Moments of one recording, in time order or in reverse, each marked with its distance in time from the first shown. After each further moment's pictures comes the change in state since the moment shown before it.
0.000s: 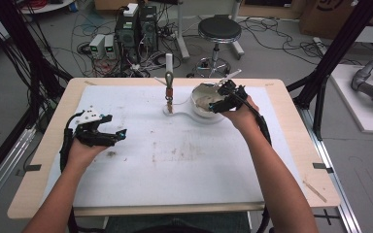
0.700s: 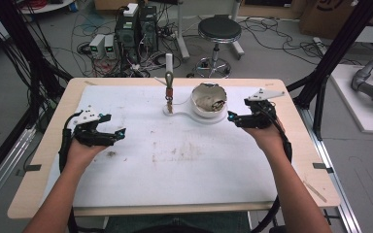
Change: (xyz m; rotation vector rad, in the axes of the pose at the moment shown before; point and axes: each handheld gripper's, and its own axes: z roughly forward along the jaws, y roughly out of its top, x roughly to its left) left arm 0.000 0.001 -0.003 -0.017 0.006 -0.001; right arm -0.010 -0.084 -0.059 -0.300 0.063 0.108
